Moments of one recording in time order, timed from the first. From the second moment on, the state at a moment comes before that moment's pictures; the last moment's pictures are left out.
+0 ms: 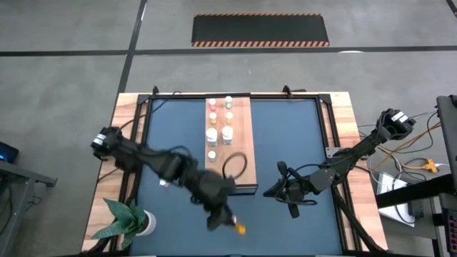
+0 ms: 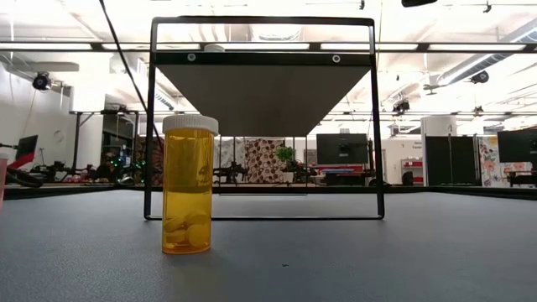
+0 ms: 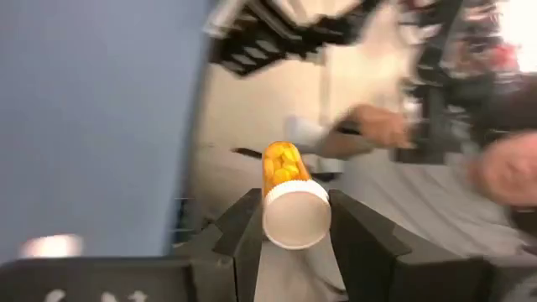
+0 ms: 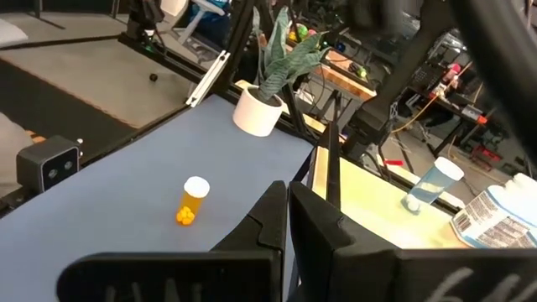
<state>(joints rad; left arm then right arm) -0.41 1.72 1.79 -0.61 0.27 -0.95 0.59 1.23 0.55 0.51 0.34 -0.37</state>
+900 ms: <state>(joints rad) -0.19 2.01 2.32 -1.38 -0.07 -0.49 0.59 1.06 0.55 0.26 0.34 -0.26</state>
